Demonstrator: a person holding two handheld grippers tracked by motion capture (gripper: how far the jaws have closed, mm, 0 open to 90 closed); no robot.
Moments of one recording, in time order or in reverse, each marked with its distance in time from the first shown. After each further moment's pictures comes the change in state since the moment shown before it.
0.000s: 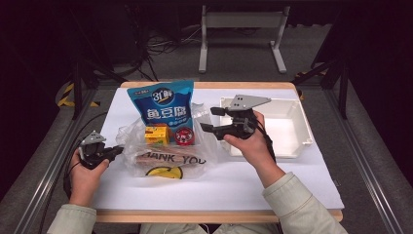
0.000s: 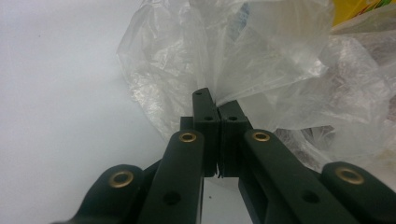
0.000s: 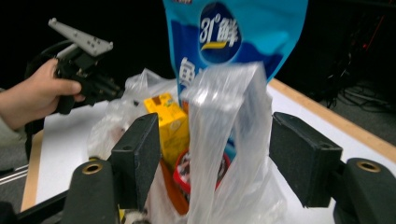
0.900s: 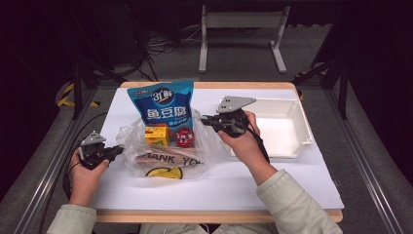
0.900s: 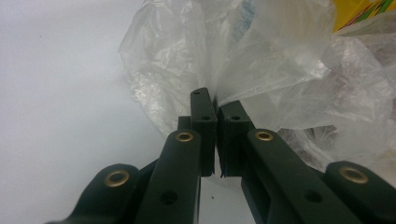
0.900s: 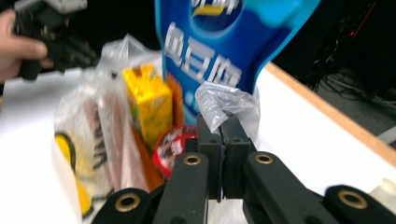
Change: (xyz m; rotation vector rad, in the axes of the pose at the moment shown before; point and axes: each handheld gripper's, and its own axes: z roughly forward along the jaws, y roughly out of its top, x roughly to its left) left arm 0.001 -0.001 0.001 -0.010 -0.002 0.002; right arm 0.004 -0.007 0.023 0.135 -0.055 -0.092
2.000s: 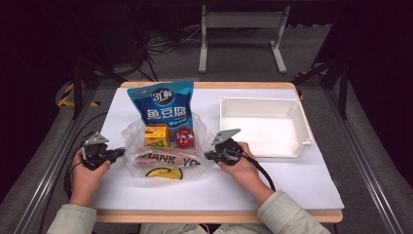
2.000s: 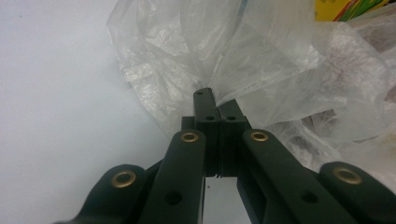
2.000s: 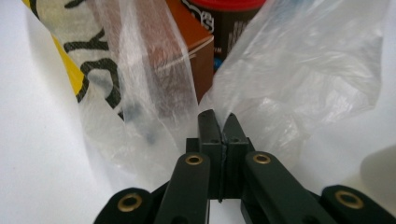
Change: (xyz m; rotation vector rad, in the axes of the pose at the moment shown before) left arm -0.001 -0.002 0.006 0.067 -0.014 -0.002; right arm 0.022 -0.096 0.045 0.279 0.081 0.098
